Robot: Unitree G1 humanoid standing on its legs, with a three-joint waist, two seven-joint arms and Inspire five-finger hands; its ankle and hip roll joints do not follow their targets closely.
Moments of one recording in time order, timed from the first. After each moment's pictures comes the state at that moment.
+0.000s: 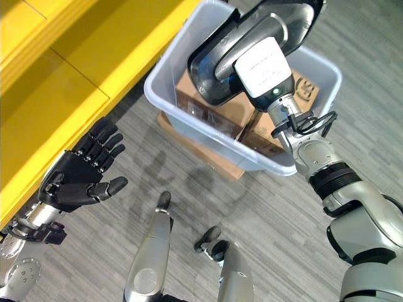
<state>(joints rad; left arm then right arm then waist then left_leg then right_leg) 0.17 0.75 0.02 -0.13 -1.01 -0.31 -0.49 -1.07 -0.93 0.74 0.54 -0.94 0.05 -0.53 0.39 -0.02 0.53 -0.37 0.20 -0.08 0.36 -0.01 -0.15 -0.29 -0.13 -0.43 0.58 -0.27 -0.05</state>
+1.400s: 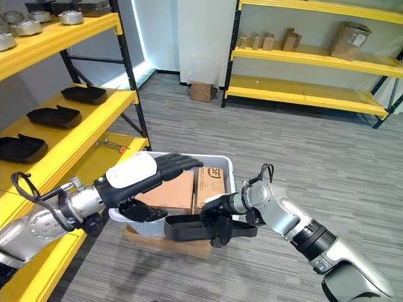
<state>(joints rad) -0.16 1.01 -0.30 -0.26 0.22 -0.45 -0.21 -0.59 -0.79 0.66 -0.03 -0.16 0.40 0.95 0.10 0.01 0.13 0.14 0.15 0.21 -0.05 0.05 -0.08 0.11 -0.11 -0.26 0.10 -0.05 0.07</state>
